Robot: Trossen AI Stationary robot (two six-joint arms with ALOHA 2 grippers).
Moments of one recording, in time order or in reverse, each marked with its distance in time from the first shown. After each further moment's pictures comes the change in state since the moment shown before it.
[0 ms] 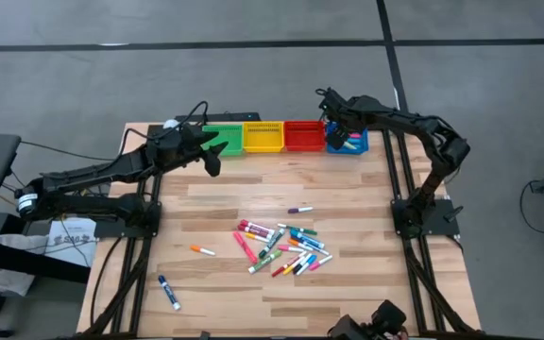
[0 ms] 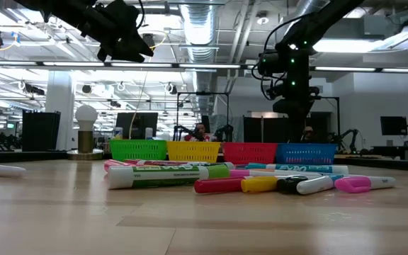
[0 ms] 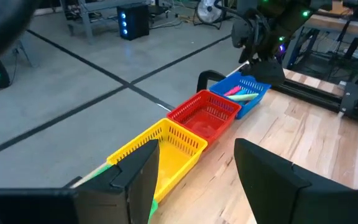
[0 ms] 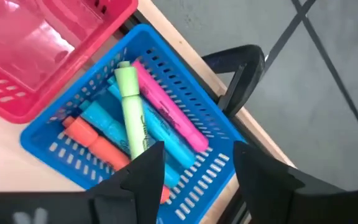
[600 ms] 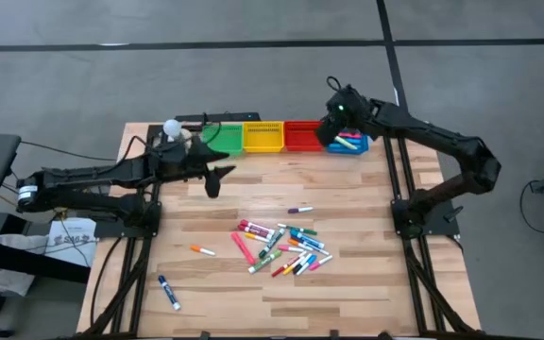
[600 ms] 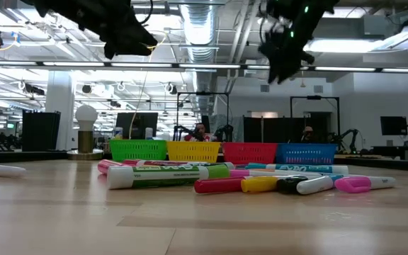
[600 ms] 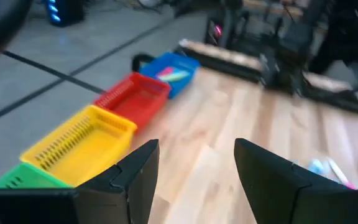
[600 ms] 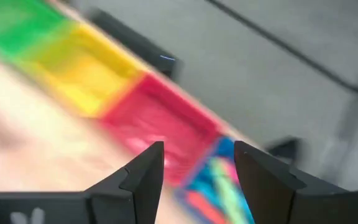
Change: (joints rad) left arm -0.180 0.000 0.000 -0.049 0.099 -0.030; right arm 0.196 -0.306 0.000 0.175 -0.143 0.188
